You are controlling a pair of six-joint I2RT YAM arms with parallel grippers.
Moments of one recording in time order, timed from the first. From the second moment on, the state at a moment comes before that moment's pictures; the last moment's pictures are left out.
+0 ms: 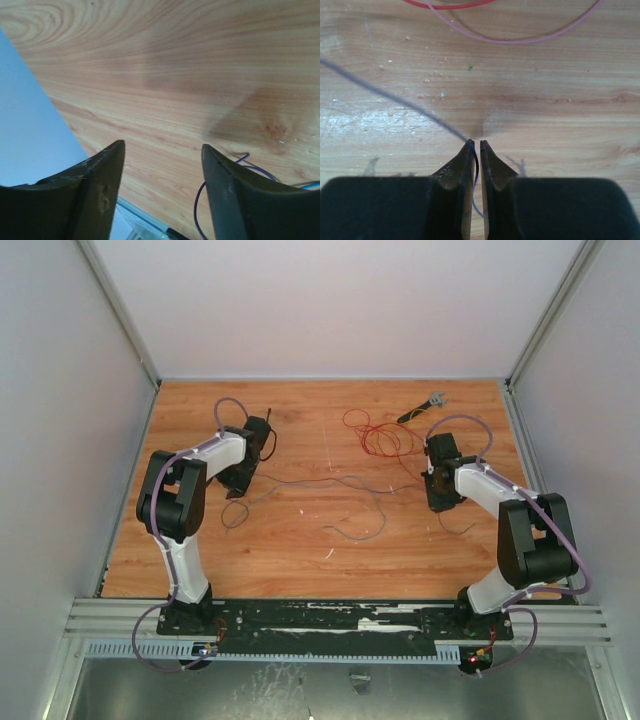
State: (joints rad) left arm -0.28 1.90 1.26 -0.83 -0.62 0.04; right arm 0.19 1.56 0.90 -0.58 0.17 0.10
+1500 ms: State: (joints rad) left arm -0.31 1.80 1.26 -0.81 -0.23 0.09; right arm 0.62 1.74 1.16 0.12 -0.65 0.02
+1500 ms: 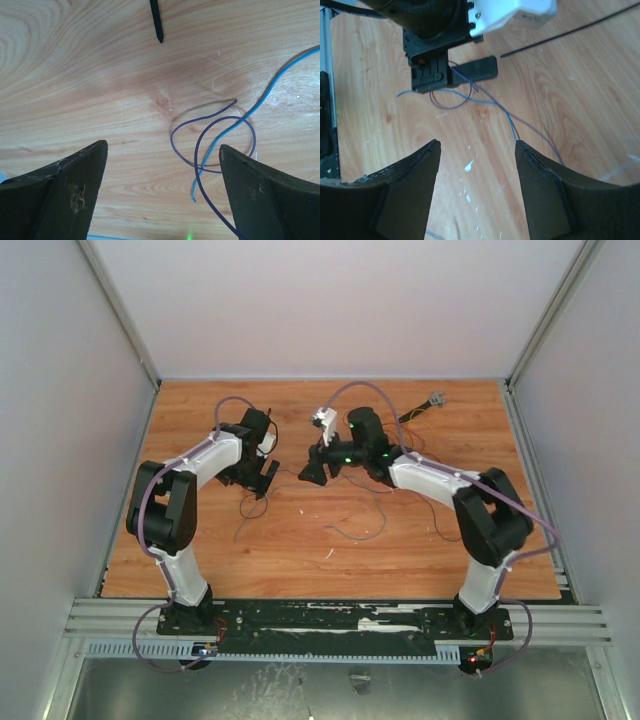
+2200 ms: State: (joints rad) left arm -0.31 1.78 1.26 -0.81 -0.22 0.09; right arm 0.69 2.11 1.45 0.19 -0.76 -0.05
